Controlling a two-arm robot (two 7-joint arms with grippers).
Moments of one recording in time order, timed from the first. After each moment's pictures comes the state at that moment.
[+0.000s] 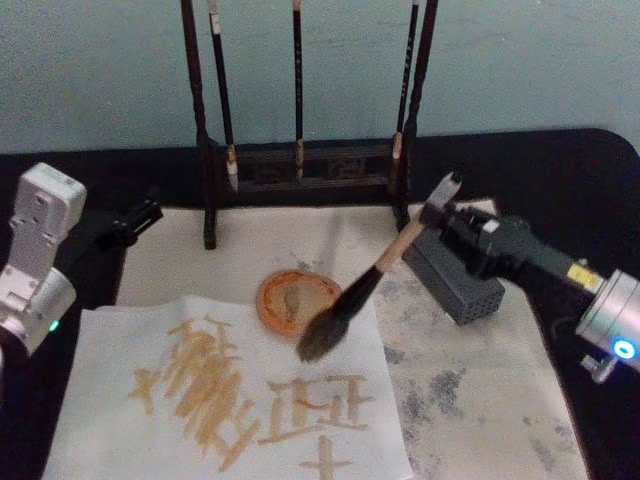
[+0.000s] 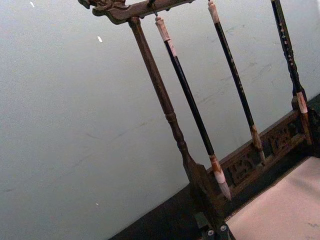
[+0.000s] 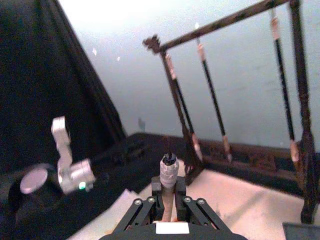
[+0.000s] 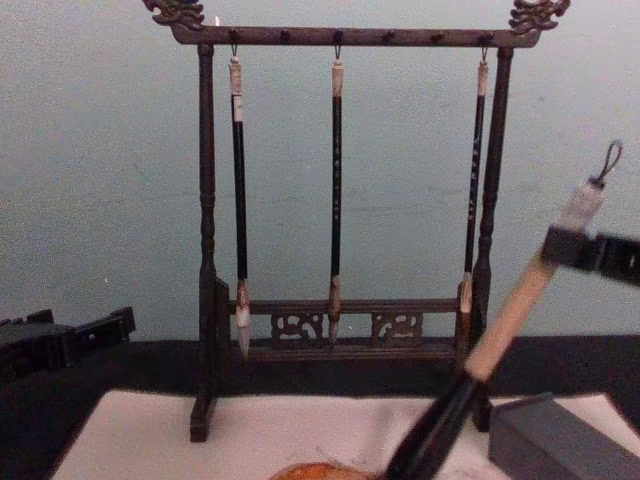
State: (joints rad) left arm -0.20 0.60 0.45 -1.41 -0.25 -0.12 0.03; right arm -0.03 0.70 -0.33 -1.85 0.98 0.09 0.43
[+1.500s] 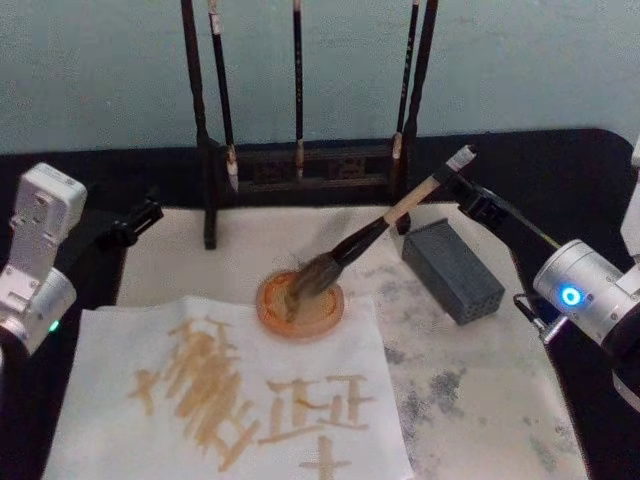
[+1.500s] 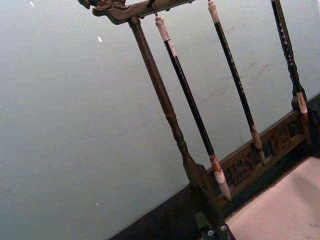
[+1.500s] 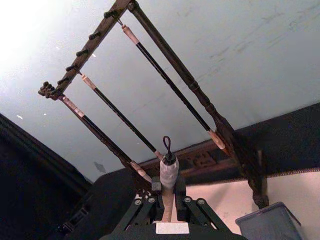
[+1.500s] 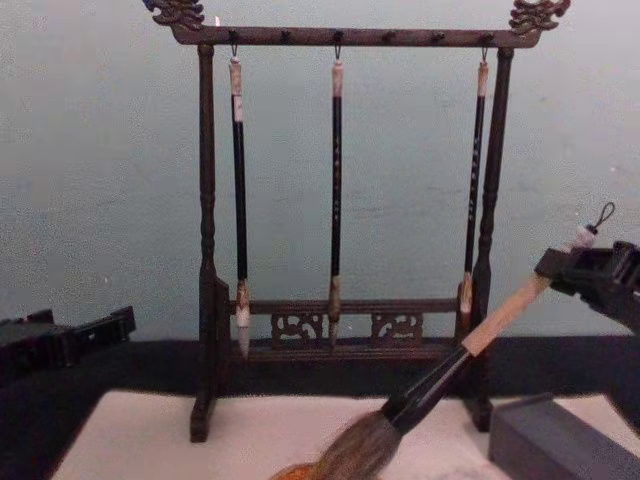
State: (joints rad) left arm -0.20 0.60 0.45 -1.41 -0.25 -0.12 0.03; right arm 0.12 0.53 -0.38 -1.64 1.21 0.12 0.15
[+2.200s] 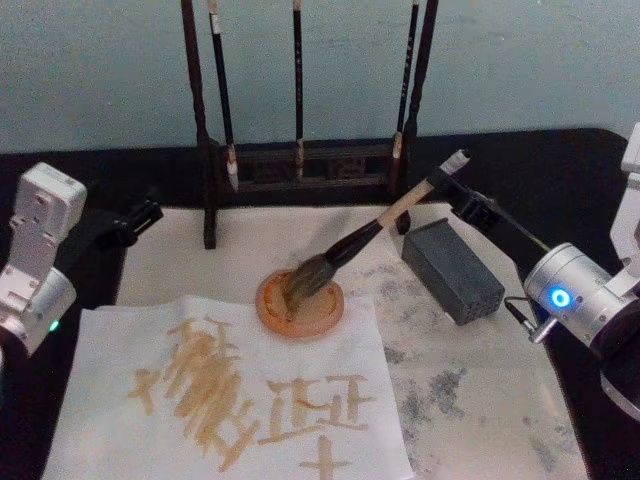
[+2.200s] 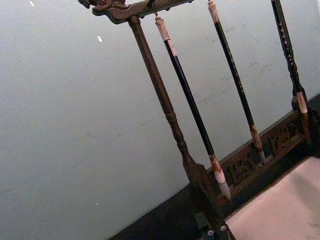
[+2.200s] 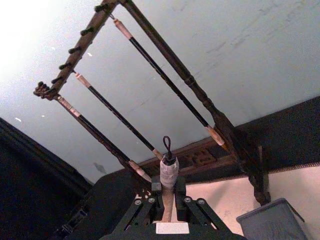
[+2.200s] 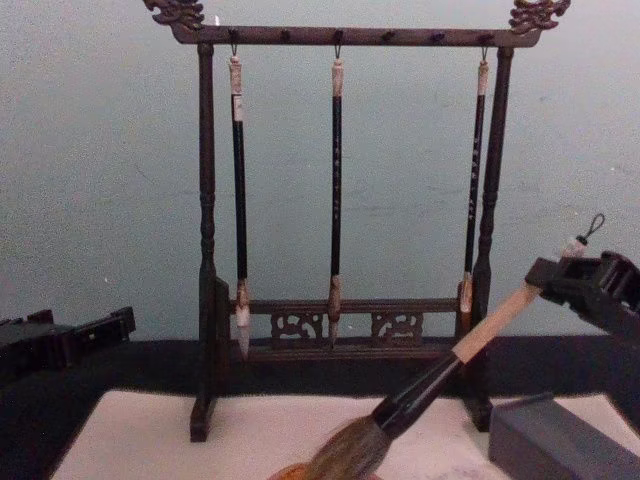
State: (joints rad) left arm -0.20 0.60 0.45 -1.41 -0.25 -0.12 0.03; right arm 0.14 0.51 -0.41 -1.61 1.23 0.10 0.15
